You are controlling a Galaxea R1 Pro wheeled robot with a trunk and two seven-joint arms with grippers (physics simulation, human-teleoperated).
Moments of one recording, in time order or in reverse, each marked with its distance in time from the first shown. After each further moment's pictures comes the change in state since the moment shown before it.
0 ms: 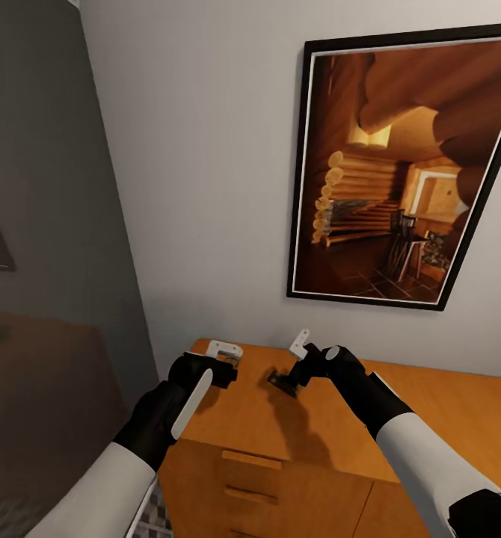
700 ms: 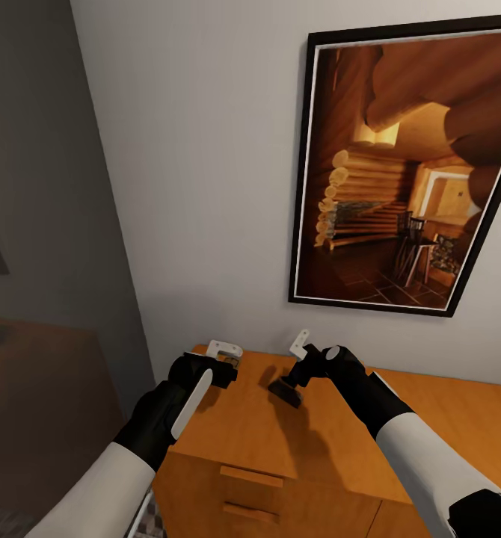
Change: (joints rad) left arm 0.000 0.000 0.001 0.000 0.000 0.000 0.000; right arm 0.000 0.000 -0.002 0.000 -0.004 0.000 0.019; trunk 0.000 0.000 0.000
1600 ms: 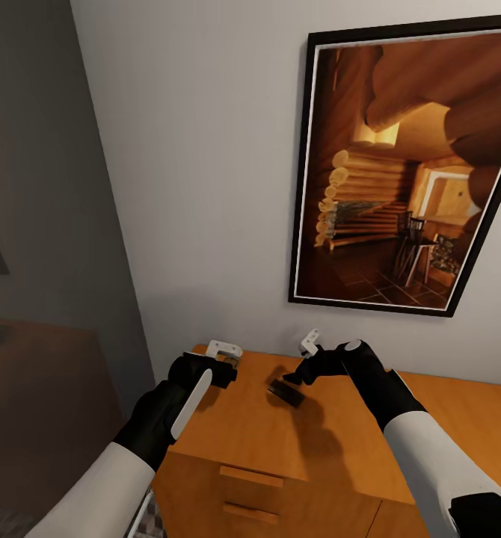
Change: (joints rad) left arm 0.000 0.001 0.001 0.000 0.000 0.000 0.000; right arm 0.000 0.003 -0.226 0.001 0.002 -0.002 0.232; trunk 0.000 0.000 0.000
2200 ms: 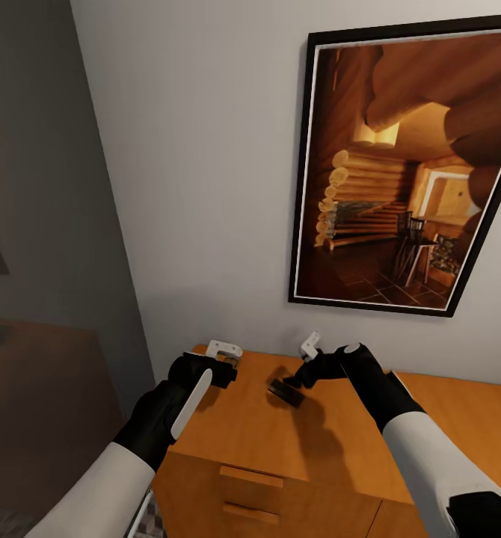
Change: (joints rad) left arm 0.000 0.000 0.000 0.000 0.000 0.000 0.001; right arm 0.000 0.004 -0.002 0.033 -0.003 0.004 -0.007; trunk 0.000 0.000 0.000
